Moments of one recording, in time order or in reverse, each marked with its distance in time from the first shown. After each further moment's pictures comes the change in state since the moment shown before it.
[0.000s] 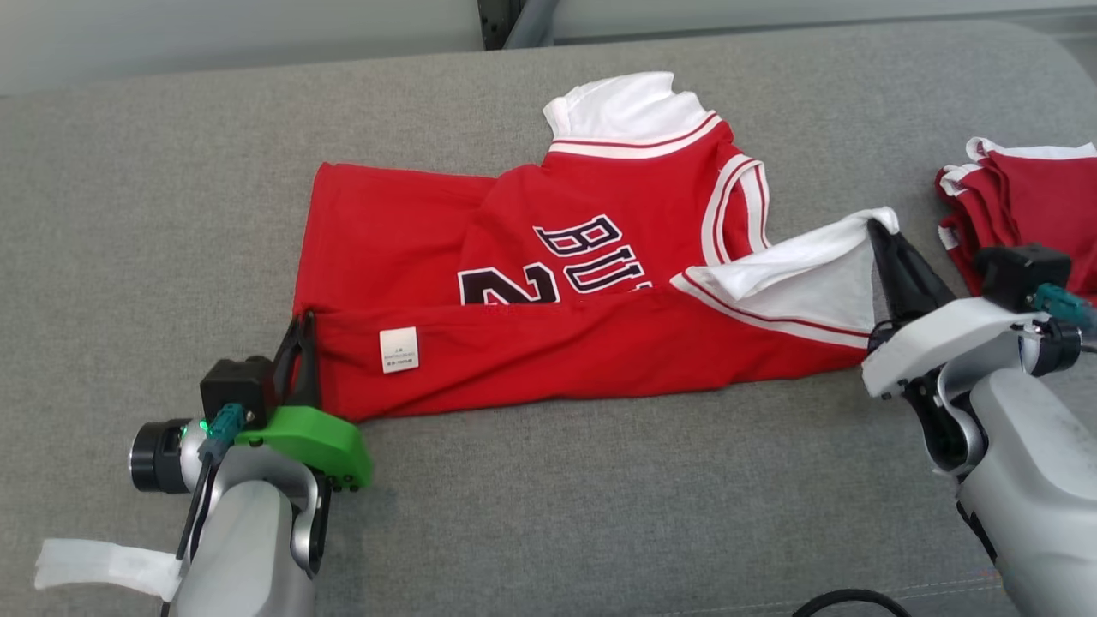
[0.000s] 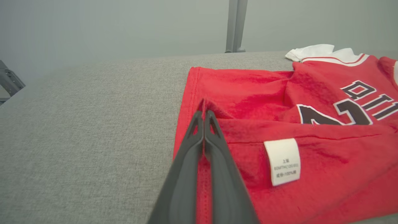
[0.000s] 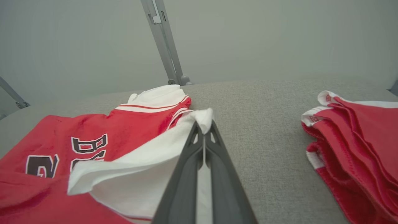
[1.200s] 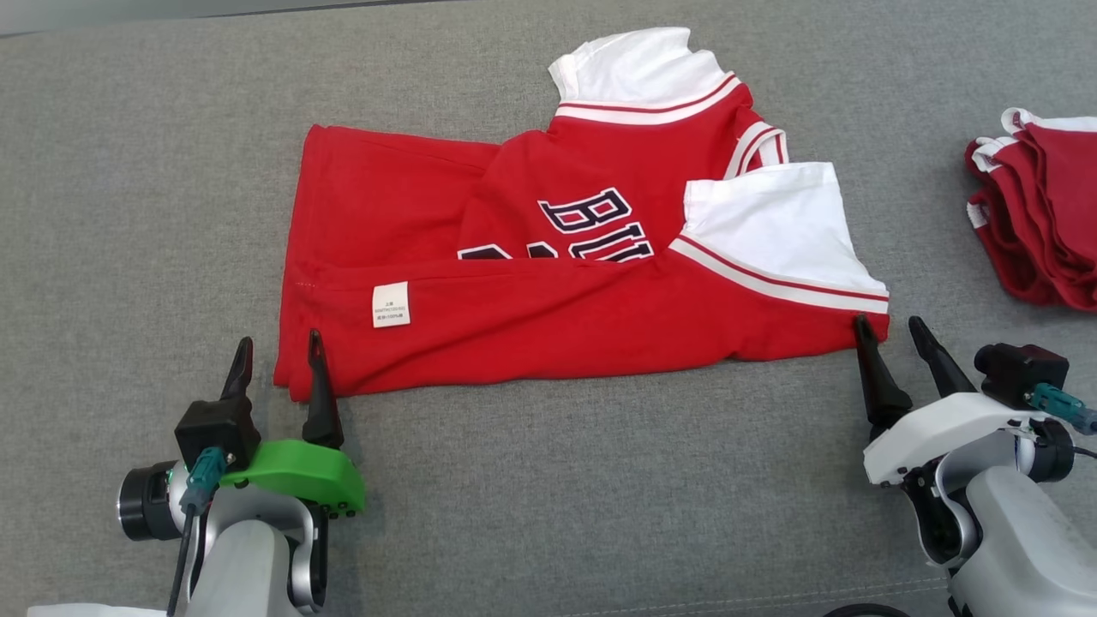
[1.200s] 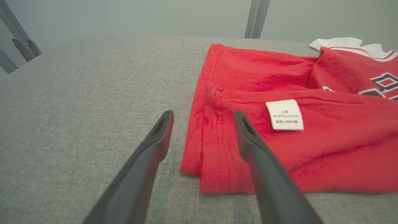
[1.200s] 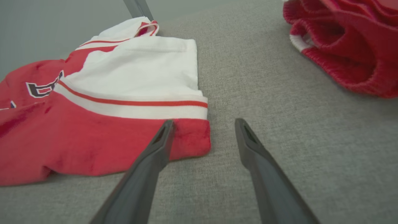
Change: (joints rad) left arm 0.101 0.000 -0.004 -0.150 -0.082 0.099 0.000; right arm 0.170 0.068 -0.125 -0.002 -0.034 0.000 0.000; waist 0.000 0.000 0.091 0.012
